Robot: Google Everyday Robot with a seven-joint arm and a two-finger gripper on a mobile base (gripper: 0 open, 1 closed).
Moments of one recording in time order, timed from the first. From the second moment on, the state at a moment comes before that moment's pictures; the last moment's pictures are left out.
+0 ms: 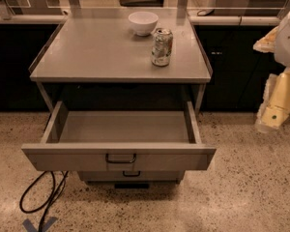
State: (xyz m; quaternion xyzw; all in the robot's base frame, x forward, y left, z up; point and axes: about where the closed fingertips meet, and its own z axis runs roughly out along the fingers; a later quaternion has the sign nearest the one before) arm 0.438 -0.217 0.976 -0.60 0.78 -0.03 0.16
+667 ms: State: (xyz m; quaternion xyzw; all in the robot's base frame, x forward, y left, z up) arm 0.432 -0.216 0.967 -0.61 0.78 -0.04 0.17
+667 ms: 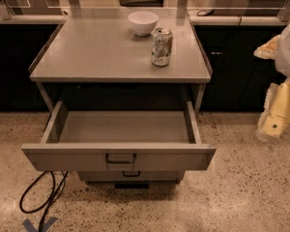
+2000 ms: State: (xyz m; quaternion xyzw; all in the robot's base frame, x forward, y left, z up) arm 0.364 -0.110 0.659 -0.64 0.72 0.17 0.22
